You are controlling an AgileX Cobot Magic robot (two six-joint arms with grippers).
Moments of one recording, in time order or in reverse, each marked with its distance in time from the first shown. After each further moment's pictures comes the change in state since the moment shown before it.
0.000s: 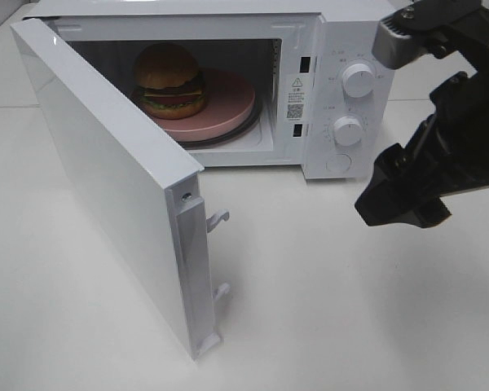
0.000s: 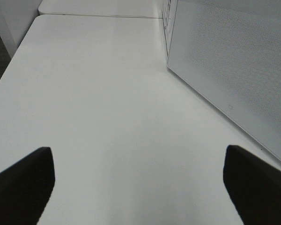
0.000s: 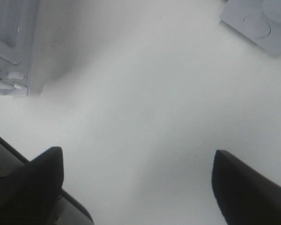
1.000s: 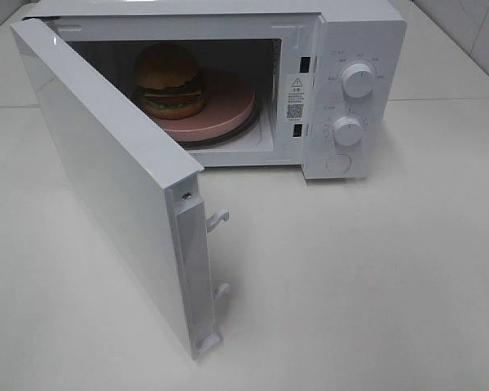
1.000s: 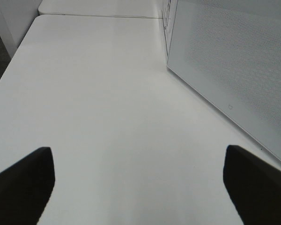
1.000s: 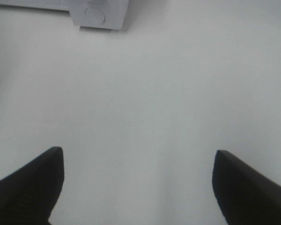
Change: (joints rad) left arm 0.000 0.000 0.000 0.000 0.000 0.000; right arm -0.417 -0.728 0.297 -0.081 0.098 0.179
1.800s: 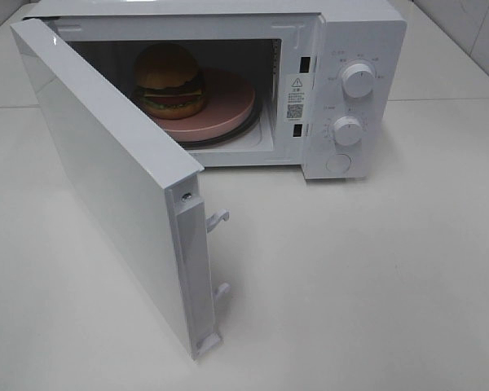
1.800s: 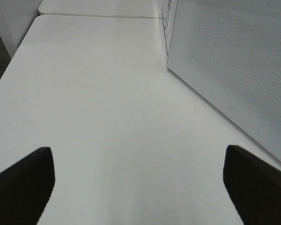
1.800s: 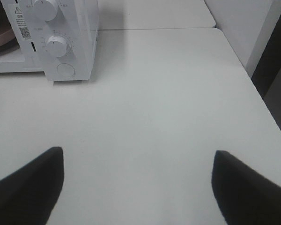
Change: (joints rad) left arm 0.000 0.000 0.000 0.000 0.000 0.000; right arm -0.141 -0.471 0.092 0.001 0.076 0.000
